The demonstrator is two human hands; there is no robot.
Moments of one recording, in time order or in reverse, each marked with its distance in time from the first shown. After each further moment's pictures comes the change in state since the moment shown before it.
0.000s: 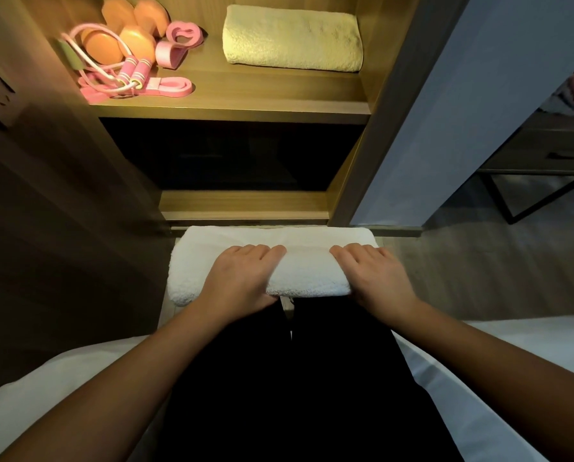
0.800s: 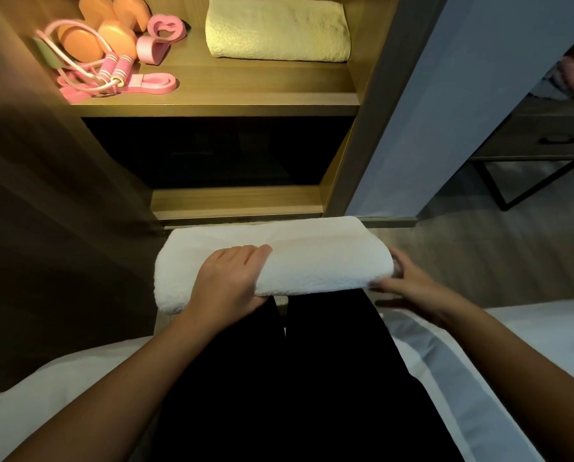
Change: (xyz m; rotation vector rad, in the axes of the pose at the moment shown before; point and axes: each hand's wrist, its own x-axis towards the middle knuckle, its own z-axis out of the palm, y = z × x) left_hand -0.010 0.001 0.007 -0.018 0.105 -0.005; right_hand -0.041 0.057 0.004 1.579 -0.270 0.731
